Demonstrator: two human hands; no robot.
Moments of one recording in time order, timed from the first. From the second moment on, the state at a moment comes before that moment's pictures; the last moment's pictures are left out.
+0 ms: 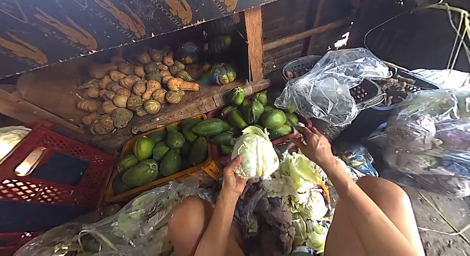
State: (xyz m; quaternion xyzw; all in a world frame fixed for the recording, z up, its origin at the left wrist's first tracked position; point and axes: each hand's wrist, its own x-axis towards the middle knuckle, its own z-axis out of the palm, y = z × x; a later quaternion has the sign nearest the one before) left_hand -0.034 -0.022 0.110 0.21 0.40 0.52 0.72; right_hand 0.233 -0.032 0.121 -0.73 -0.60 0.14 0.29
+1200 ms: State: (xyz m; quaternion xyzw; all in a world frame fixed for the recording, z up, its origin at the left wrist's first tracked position) left_hand -0.020 -0.011 0.100 0.14 0.30 0.54 0.77; right_hand 0.254 -0.045 0.116 -0.38 -0.42 0.62 0.54
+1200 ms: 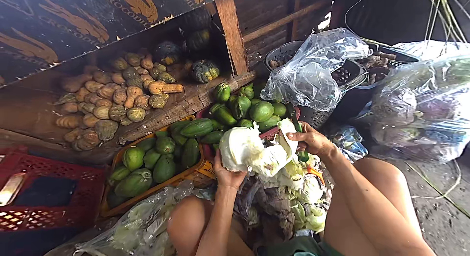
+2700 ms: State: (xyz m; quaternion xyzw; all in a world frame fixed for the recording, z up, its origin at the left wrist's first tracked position) left_hand -0.019 -0.021 0.085 0.10 0.09 0.43 0.89; right_hand 0.215 -0.047 0.115 -0.58 -0.44 0.44 0.52
